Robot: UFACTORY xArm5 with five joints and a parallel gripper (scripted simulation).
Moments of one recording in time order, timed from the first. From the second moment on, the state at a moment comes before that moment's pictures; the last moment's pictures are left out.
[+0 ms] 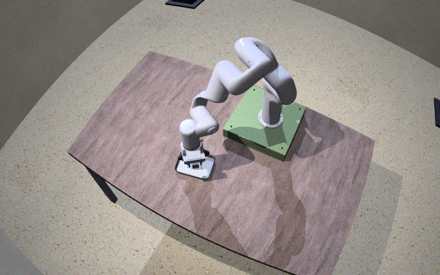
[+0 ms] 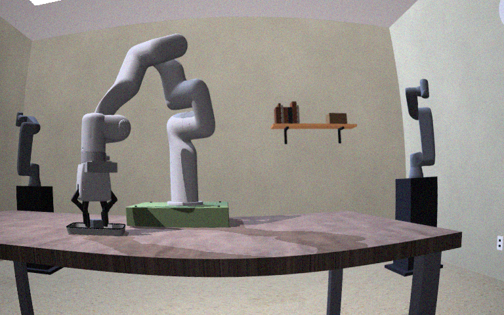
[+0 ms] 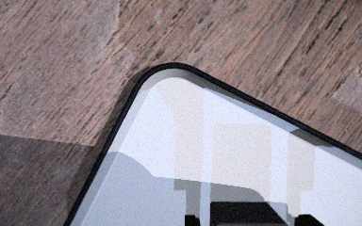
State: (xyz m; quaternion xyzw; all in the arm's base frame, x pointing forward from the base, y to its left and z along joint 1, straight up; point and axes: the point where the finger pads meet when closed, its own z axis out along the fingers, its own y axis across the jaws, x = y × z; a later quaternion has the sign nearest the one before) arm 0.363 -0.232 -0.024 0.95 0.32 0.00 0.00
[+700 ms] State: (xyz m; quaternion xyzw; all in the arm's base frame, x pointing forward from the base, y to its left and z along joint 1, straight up) arm 0.363 -0.232 0.023 0.95 0.32 0.00 0.00
